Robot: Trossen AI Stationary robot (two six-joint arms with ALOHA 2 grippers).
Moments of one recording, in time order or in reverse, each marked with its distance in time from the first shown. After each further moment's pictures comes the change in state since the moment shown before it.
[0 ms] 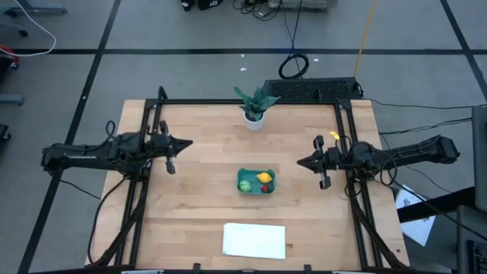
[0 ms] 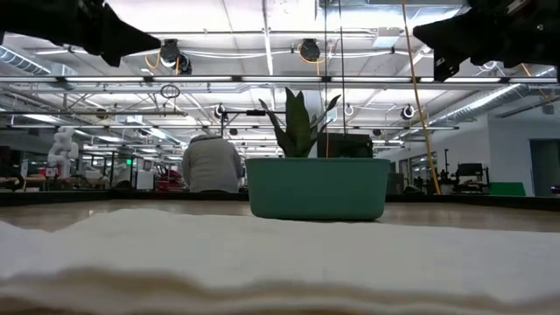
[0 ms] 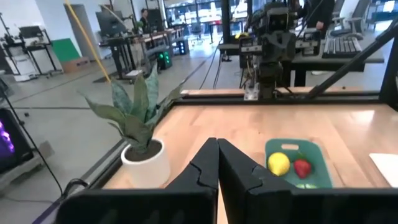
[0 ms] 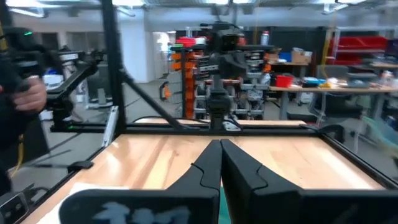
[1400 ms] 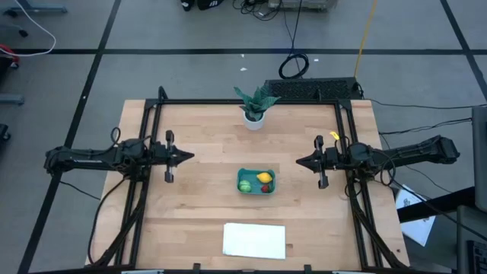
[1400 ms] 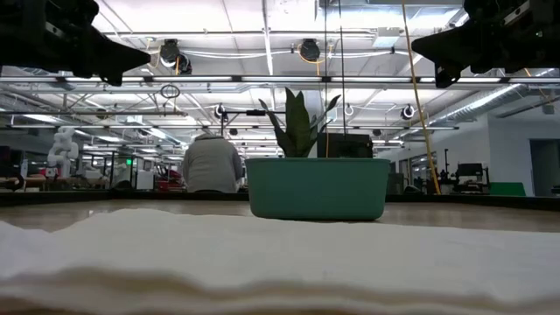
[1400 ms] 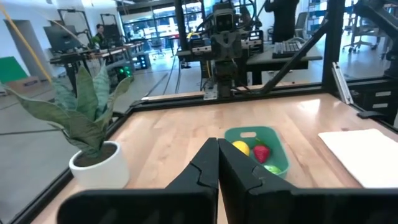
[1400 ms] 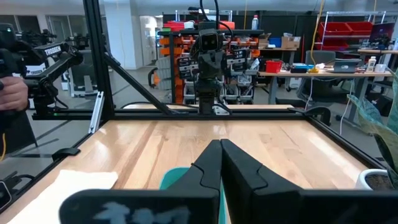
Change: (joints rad) left arm 0.000 -0.103 -0.197 0.133 0.191 0.034; right arm 0.000 -0.011 0.000 -0.078 0.051 0.002
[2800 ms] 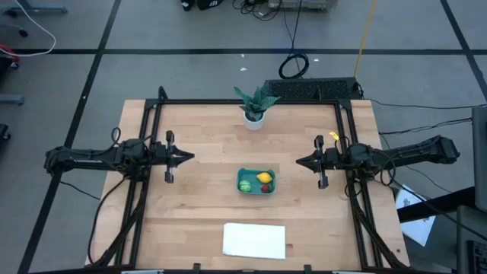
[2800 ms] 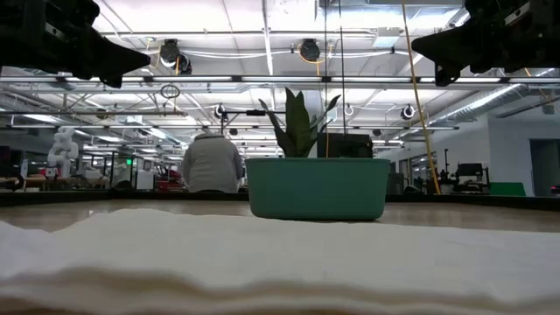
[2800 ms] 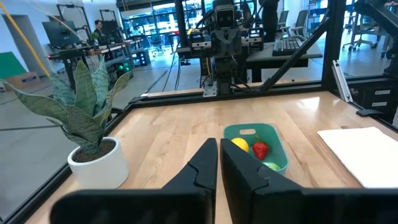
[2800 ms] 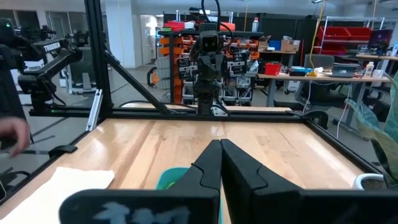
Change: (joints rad) left arm 0.000 0.002 0.000 -0.013 -0.002 -0.009; right arm 0.000 0.000 0.000 0.003 0.000 -0.028
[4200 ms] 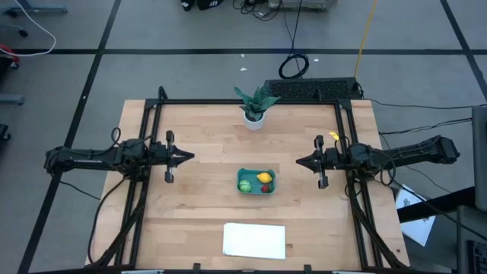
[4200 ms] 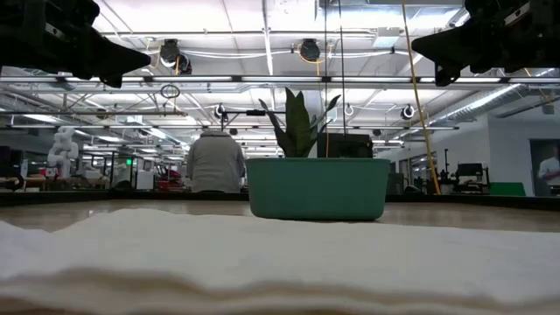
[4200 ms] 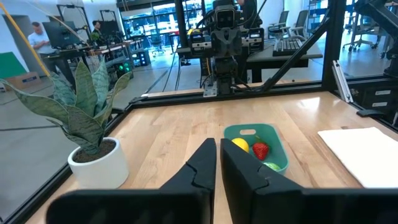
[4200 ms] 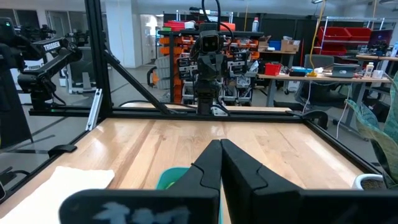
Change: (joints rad) left arm 0.000 0.000 0.000 0.001 -0.001 0.000; right arm 0.000 0.000 0.000 -0.001 0.000 -0.003
